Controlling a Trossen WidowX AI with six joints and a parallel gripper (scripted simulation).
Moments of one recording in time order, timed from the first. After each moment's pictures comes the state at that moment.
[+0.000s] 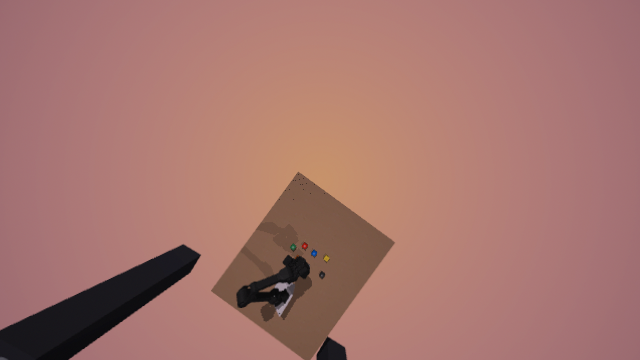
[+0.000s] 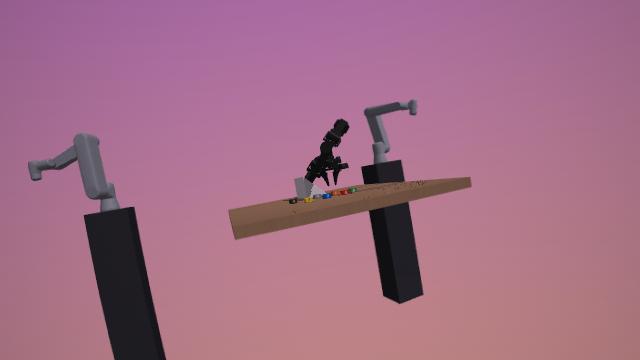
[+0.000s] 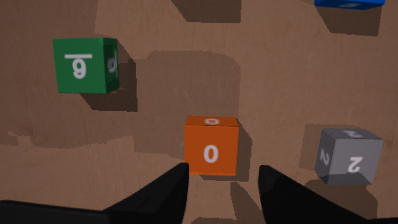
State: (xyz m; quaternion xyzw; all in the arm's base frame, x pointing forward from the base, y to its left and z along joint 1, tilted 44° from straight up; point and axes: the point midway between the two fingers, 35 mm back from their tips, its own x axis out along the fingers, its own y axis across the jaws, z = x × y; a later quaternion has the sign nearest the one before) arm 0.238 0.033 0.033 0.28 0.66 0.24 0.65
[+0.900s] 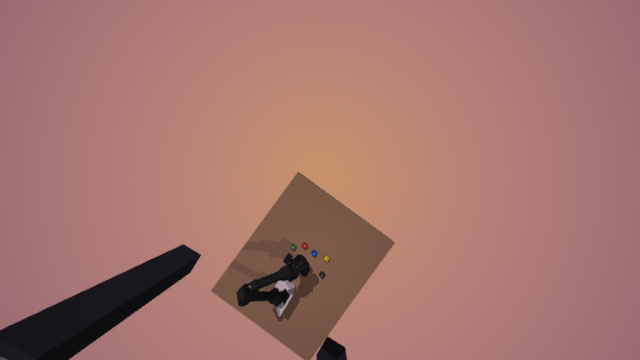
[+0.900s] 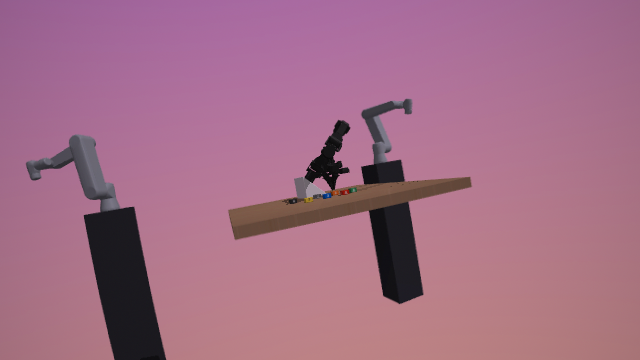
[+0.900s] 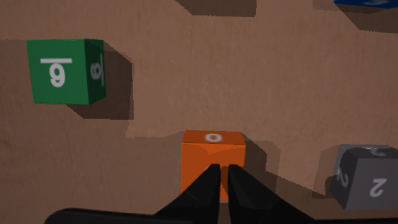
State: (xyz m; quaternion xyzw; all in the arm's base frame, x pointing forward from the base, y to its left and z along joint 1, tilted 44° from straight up) arm 0.239 0.050 0.017 0.28 0.66 0.24 0.66
